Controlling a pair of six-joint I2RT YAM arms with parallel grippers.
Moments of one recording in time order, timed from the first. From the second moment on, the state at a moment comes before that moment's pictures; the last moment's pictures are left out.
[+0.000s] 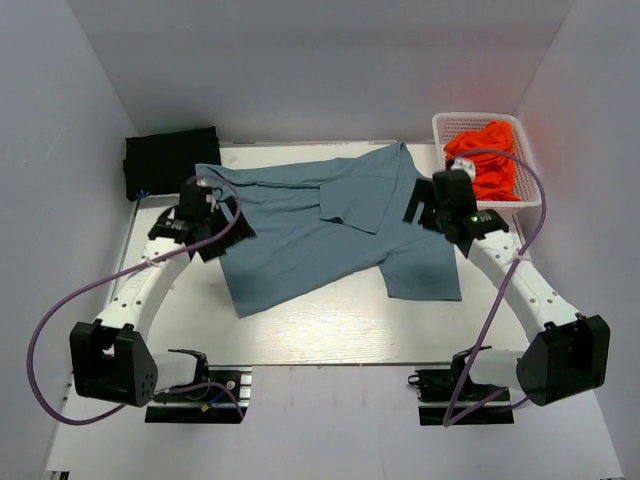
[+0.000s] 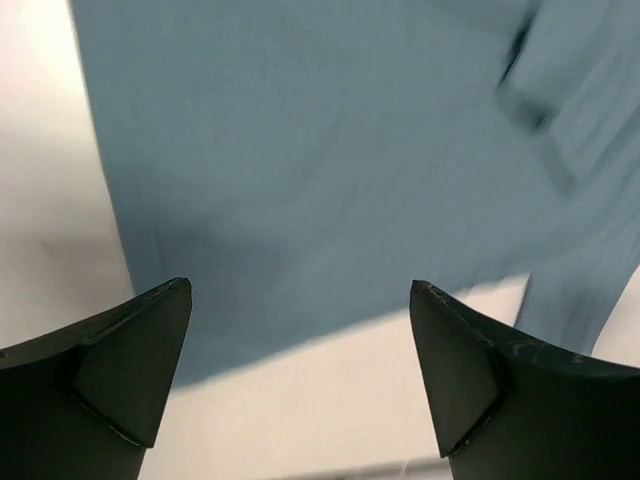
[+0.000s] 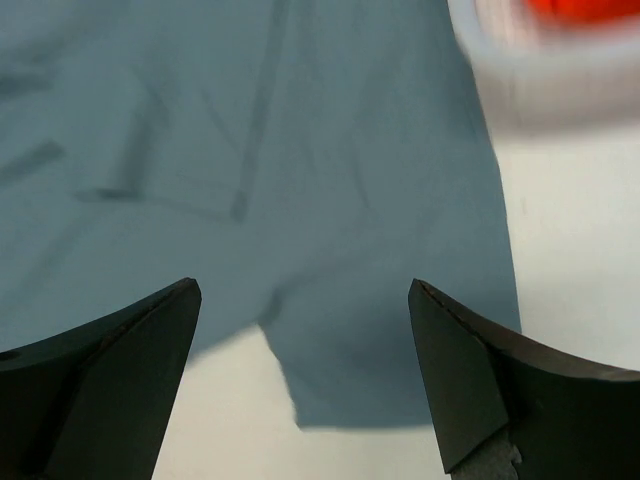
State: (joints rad) left arm -0.17 1.26 1.08 -0.62 0.03 -0.63; right arm 0.34 1.28 1.16 -0.51 0.24 0.42
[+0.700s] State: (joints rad) left arm -0.23 1.09 0.58 -0.77 0.18 -0.74; right arm 0.25 1.19 0.68 -0.59 0.25 0.63
